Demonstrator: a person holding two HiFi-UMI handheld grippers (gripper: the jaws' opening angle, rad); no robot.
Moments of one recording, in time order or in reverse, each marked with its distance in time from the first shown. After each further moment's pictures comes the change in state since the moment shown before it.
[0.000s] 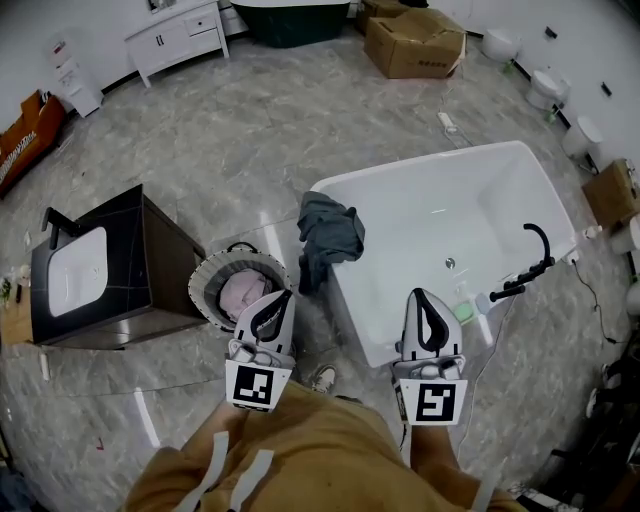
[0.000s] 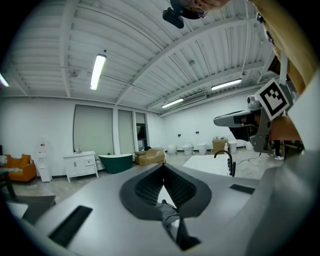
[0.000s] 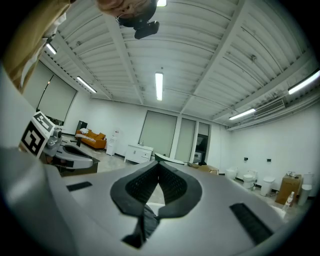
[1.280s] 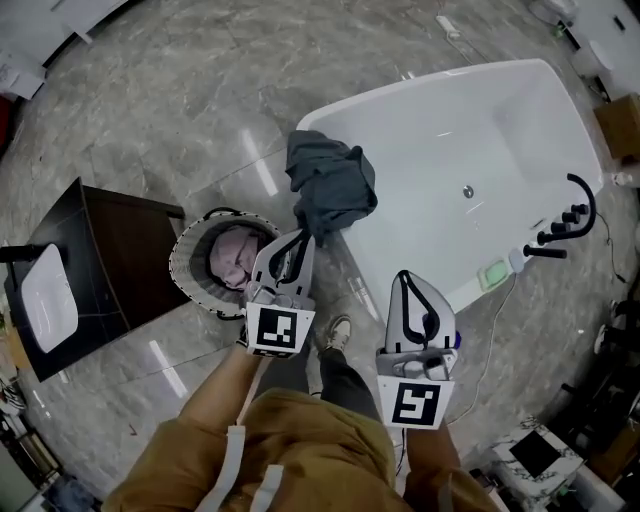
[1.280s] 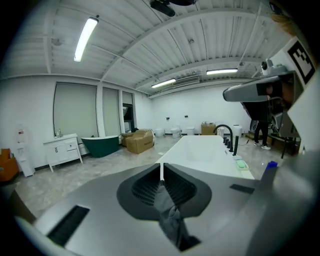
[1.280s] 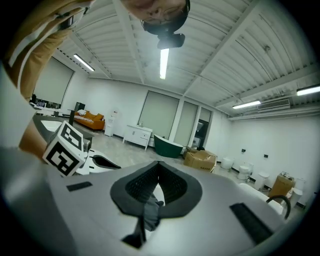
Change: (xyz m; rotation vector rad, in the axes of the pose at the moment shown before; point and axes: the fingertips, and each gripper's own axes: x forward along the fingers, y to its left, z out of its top) left arm 0.194 0.050 -0.177 0.030 0.184 -0.182; right arm 0.145 0.043 -0.134 -0.048 0.200 -0.045
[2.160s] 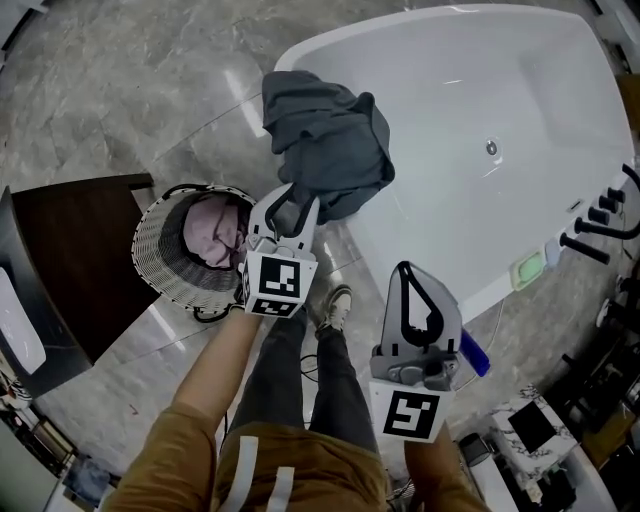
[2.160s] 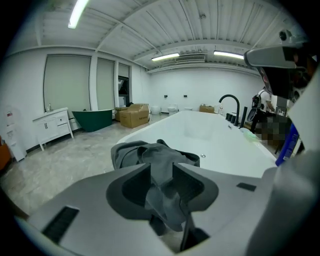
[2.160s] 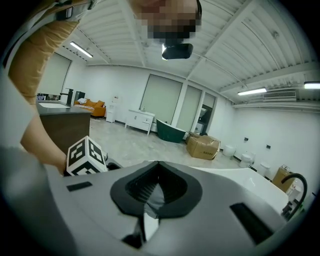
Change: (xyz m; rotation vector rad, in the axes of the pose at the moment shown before) left arm 0.143 0.005 -0.218 -0.084 0.271 -0.083; right arm 0.096 0.028 -0.160 -0.012 0.185 0.026
